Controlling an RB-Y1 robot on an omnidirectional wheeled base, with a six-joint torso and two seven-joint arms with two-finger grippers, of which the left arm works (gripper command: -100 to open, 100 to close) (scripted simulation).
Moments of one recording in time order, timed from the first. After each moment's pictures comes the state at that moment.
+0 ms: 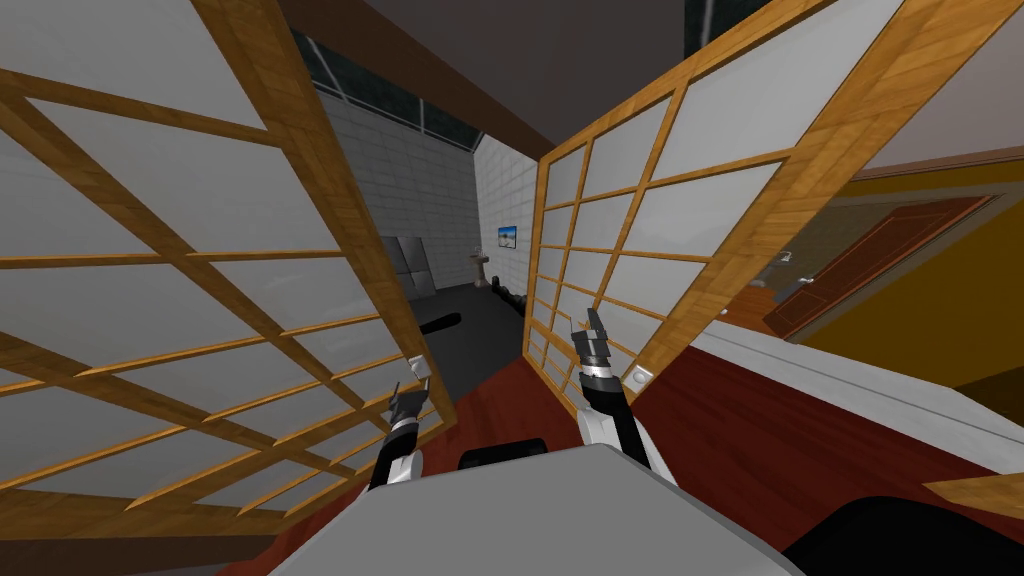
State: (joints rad) arm 0.02 0.17 0.05 -0.75 0.43 -0.84 0.87
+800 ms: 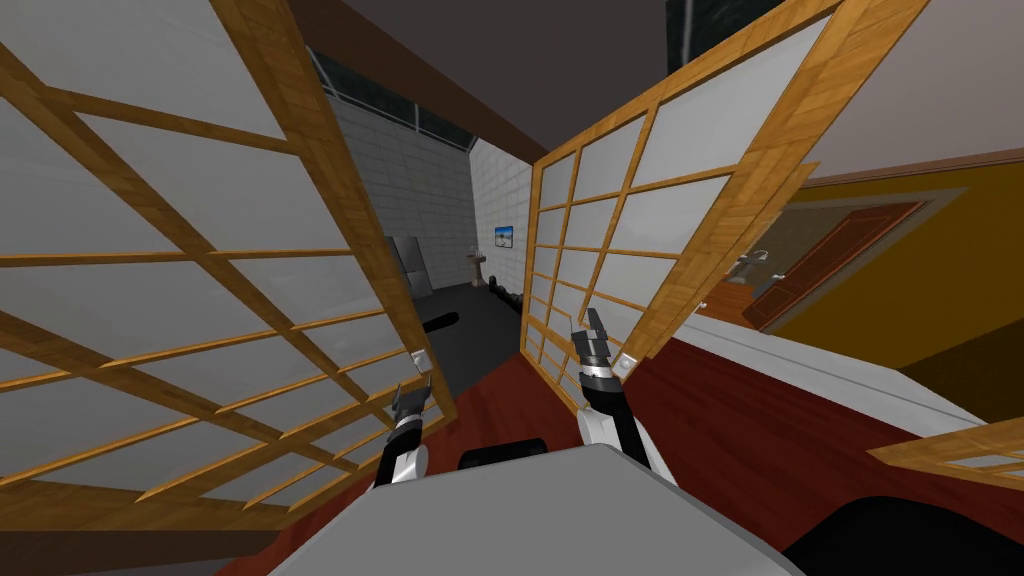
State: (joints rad) arm 0.01 0.16 0.01 -0.75 0.53 -0.84 1.07
